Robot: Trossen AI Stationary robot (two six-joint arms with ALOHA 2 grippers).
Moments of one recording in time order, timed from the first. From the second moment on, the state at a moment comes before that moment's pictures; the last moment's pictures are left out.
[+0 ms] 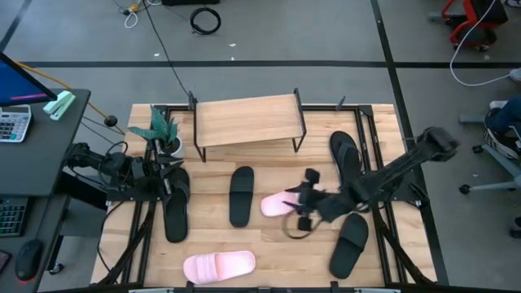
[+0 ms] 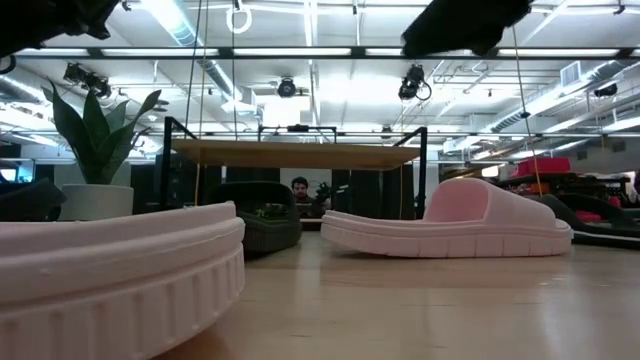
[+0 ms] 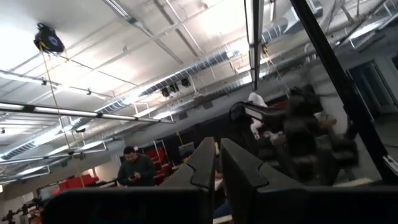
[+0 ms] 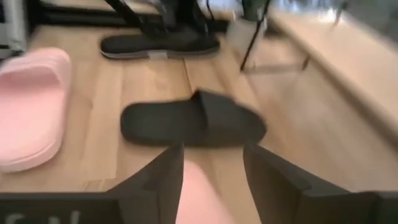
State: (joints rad) left arm -0.35 0.07 0.01 0.66 -0.42 0.60; right arm 0.49 1.44 0.93 -0.15 0.65 0.35
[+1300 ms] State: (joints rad) left arm -0.35 0.07 0.02 0.70 -0.42 0.69; right arm 0.46 1.76 1.00 -0.84 0.68 0.99
